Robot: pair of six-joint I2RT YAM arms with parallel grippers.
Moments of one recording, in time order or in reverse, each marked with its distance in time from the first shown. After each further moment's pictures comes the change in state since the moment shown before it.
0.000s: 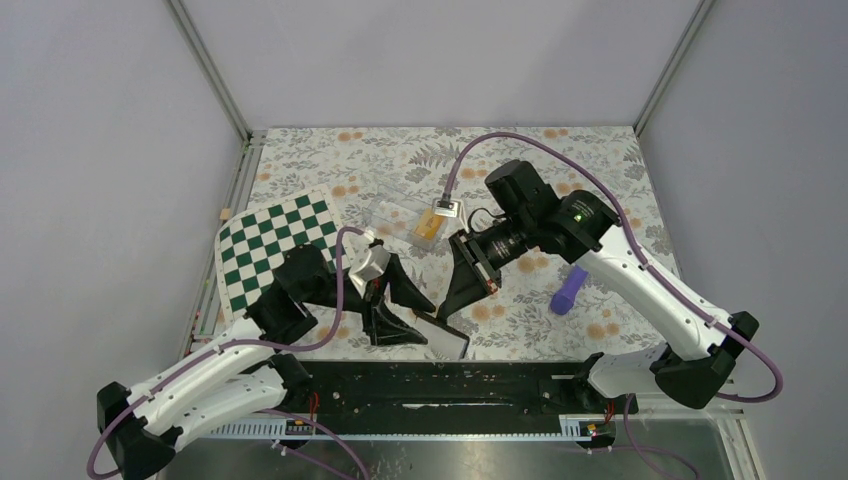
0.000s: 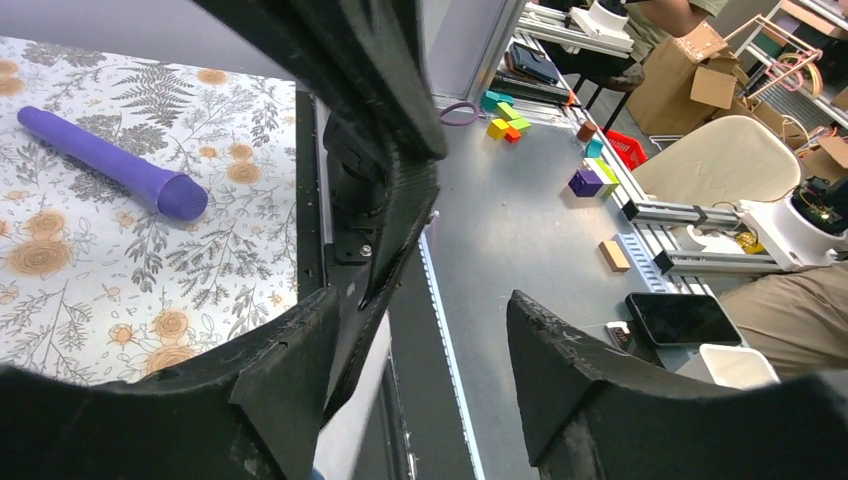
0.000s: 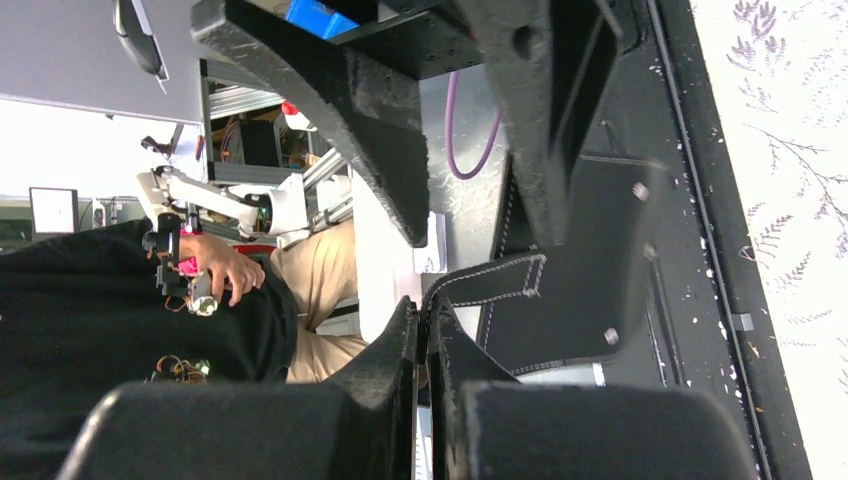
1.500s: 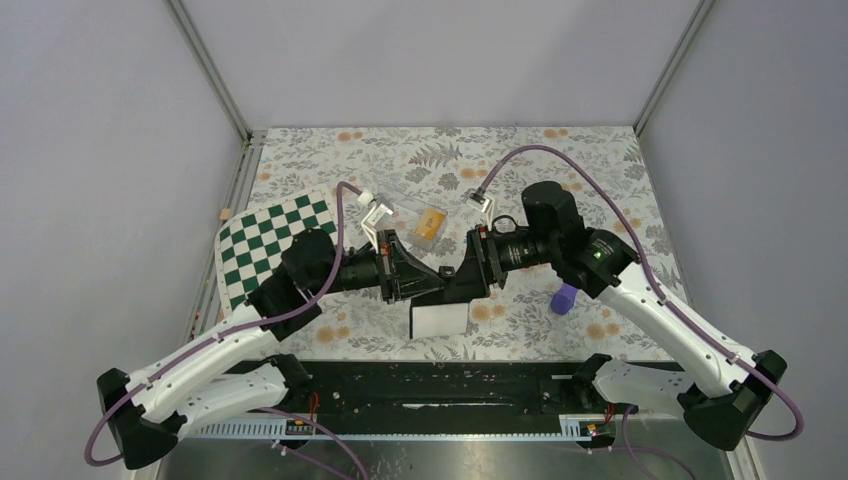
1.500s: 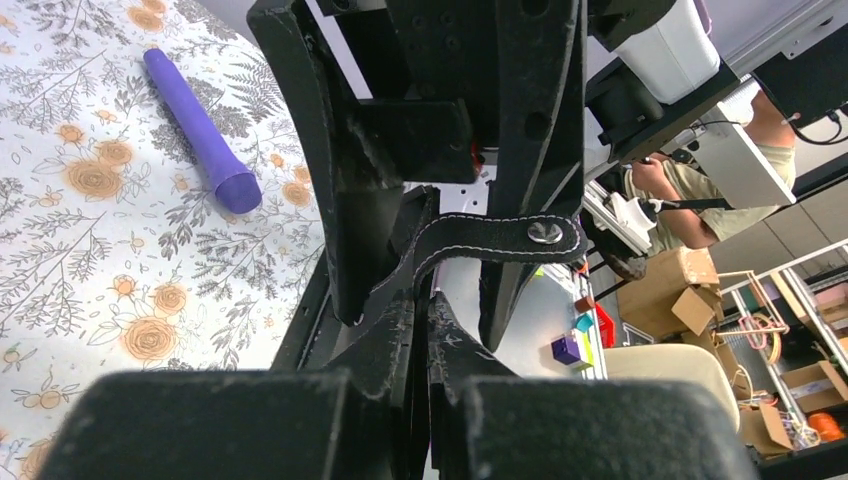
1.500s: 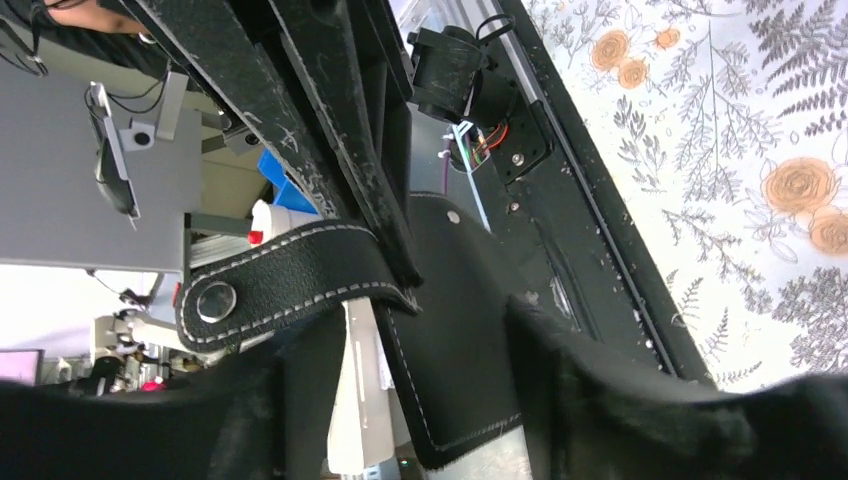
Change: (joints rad) left arm -0.043 0.085 0.157 -0.100 -0.415 -0.356; right arm -0.092 -0.251 -0.395 0.488 0.151 0.270
